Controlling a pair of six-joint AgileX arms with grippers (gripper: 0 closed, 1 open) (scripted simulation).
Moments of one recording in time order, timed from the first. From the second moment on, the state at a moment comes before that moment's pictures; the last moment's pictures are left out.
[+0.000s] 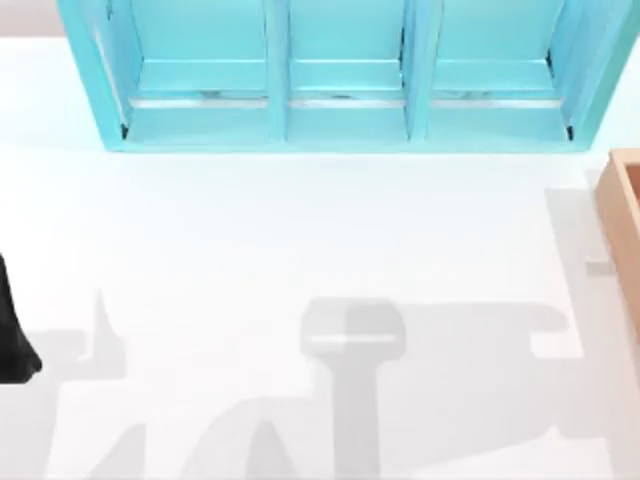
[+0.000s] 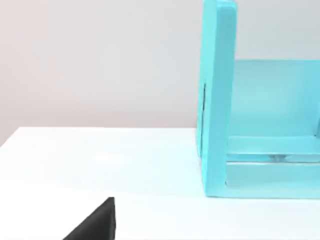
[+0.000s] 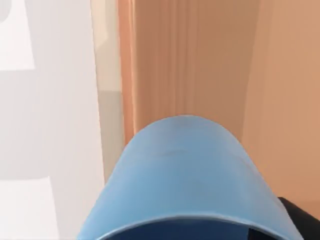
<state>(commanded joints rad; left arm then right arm) 0.00 0.00 0.00 0.00 0.00 0.00 -0.10 1.58 1.26 -1.25 0.00 -0.08</state>
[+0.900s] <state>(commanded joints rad) 0.00 0.00 0.00 0.00 0.00 0.00 0.51 1.88 1.61 -1.32 -0.02 0.53</state>
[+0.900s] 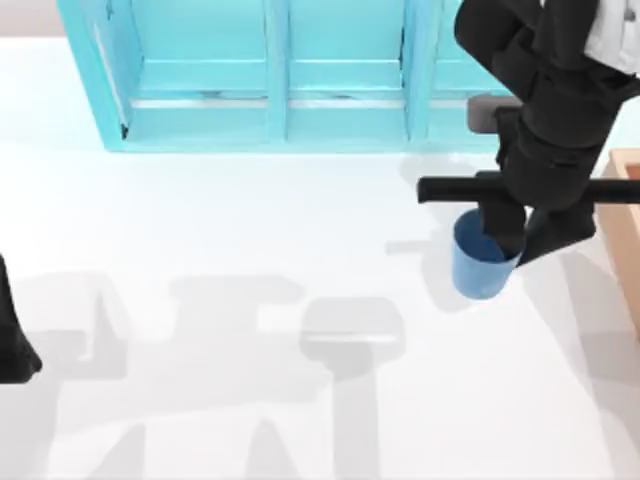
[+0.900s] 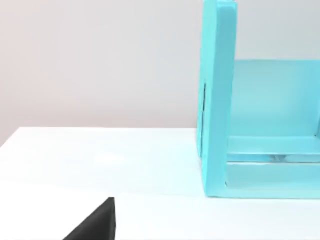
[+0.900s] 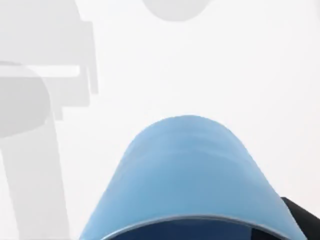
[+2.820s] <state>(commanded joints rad) 0.00 0.00 0.00 0.00 0.00 0.00 0.87 2.06 1.61 -1.09 -0.02 0.89</state>
